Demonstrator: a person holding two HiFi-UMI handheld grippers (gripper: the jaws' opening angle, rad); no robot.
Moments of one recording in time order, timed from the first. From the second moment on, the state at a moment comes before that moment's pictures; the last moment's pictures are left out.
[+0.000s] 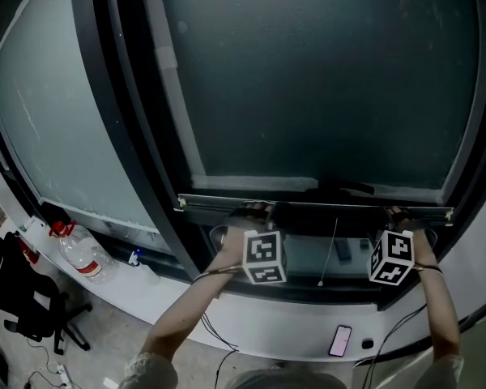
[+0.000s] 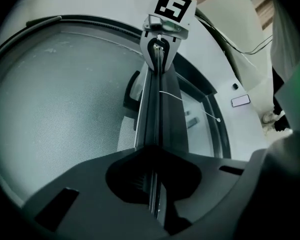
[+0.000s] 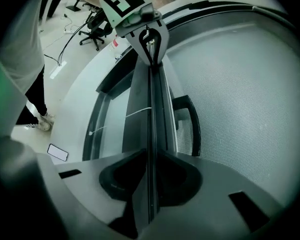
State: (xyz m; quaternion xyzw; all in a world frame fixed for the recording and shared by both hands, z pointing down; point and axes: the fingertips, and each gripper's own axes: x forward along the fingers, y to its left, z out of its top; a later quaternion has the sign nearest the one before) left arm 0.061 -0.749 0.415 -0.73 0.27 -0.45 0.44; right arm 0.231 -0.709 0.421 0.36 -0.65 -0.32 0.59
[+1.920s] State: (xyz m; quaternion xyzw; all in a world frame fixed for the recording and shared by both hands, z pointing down) left arm 0.019 -0.758 0.433 -0.73 0.12 -0.61 0.28; right arm 0.227 -0.710 0.419 0.24 -0.72 -0.14 0.64
